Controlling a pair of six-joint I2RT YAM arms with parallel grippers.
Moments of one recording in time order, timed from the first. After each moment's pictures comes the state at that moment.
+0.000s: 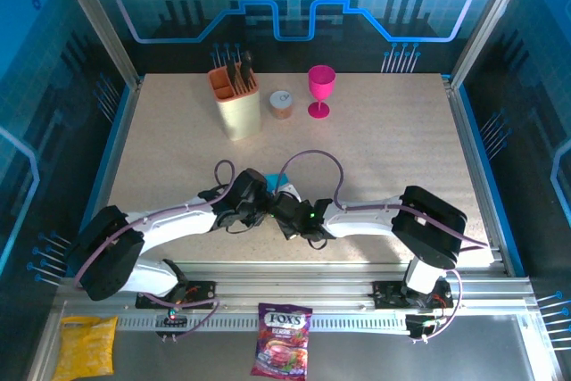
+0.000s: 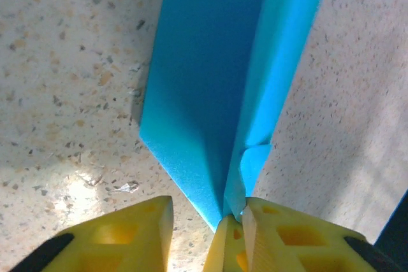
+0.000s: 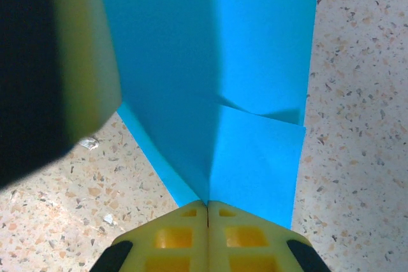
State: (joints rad) left arm -0.70 1.37 0.63 -0.21 0.05 -1.45; right arm 1.10 1.71 0.92 -0.31 0.36 0.51
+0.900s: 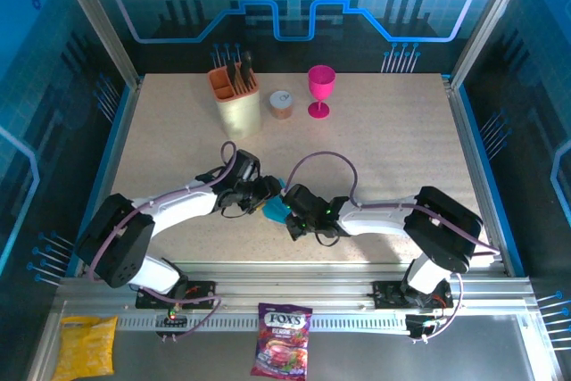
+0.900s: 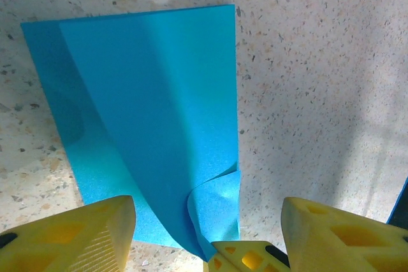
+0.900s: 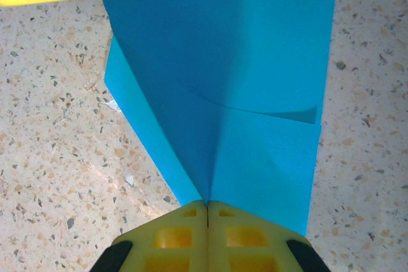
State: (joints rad) left arm -0.56 1.47 0.74 -0.23 0.26 -1.11; right arm 1.00 1.63 0.79 -0.18 0.09 0.44
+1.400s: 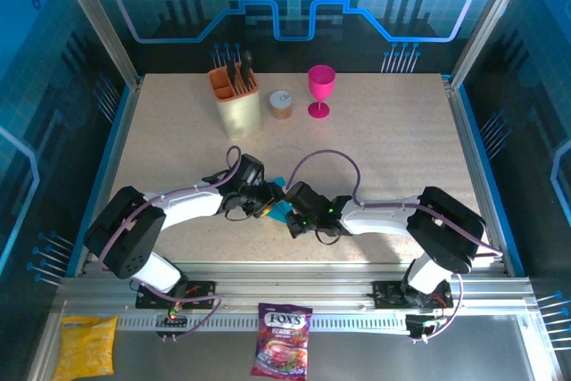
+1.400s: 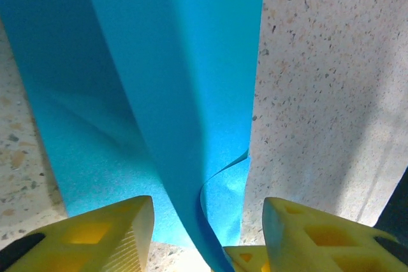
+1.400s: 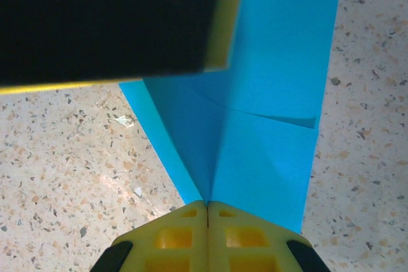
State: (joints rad) left arm -0.58 1.53 0.72 -0.16 0.32 -1.16; right arm 0.99 1.61 0.78 -0.15 0.07 0.45
